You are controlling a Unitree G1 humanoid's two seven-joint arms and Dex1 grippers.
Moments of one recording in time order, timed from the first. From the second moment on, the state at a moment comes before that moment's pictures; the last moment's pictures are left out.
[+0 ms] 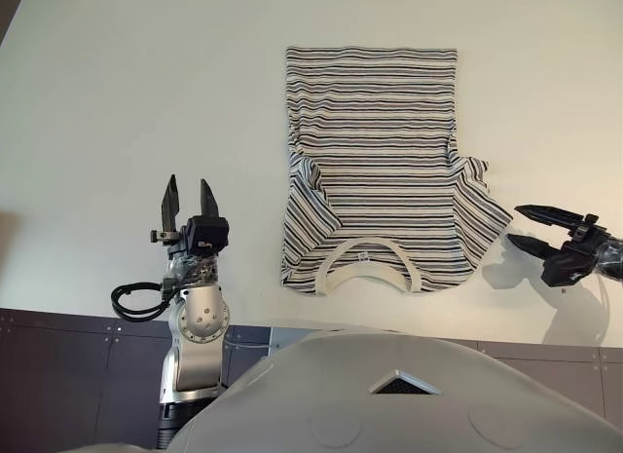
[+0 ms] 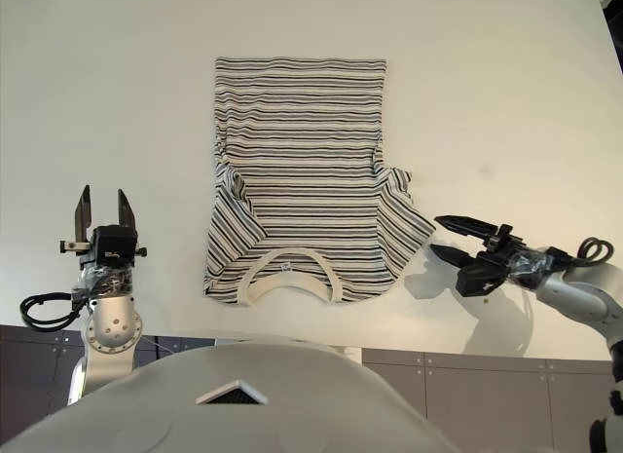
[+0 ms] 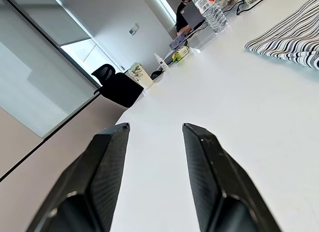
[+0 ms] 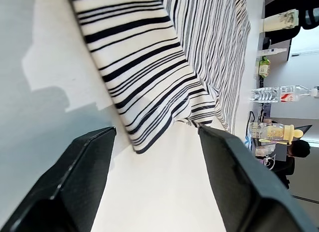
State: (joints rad) left arm 0.62 0.19 0.04 -0.33 0.53 -0.20 0.21; right arm 0.18 -1.07 0.07 0.47 -0.67 -1.16 0.15
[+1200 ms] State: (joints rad) left arm 0.60 0.21 0.00 -0.21 0.53 -0.24 0.21; right arm 0.29 -1.02 0.08 0.30 -0.75 -0.98 -0.13
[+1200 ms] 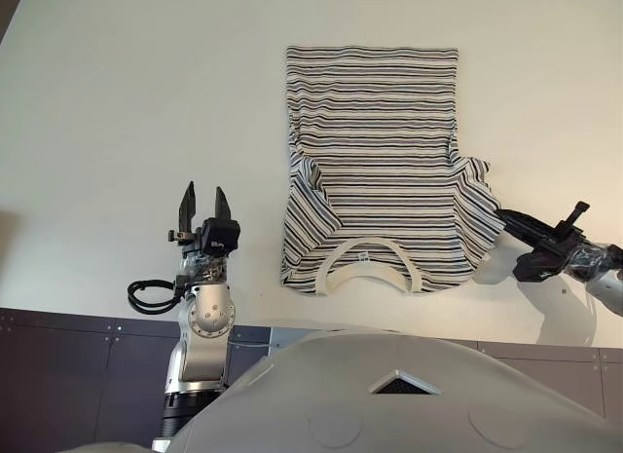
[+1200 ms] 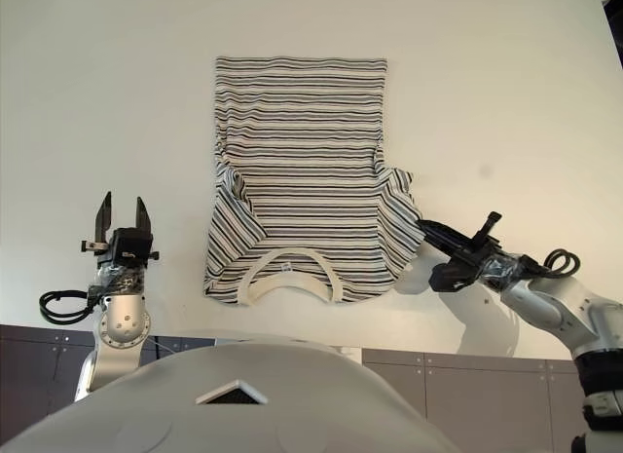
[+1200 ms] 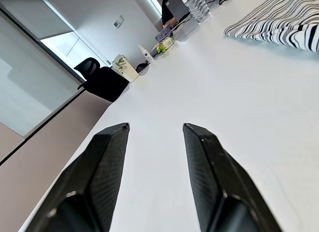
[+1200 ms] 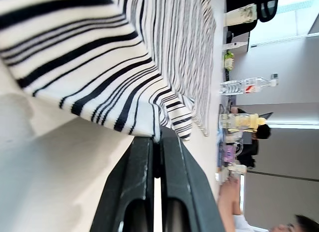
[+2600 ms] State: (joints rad) left arm 0.55 0.71 0.03 0.00 0.48 -0.61 -0.08; right arm 0.33 -0.90 0.01 0.11 -0.66 -0.99 -0.10
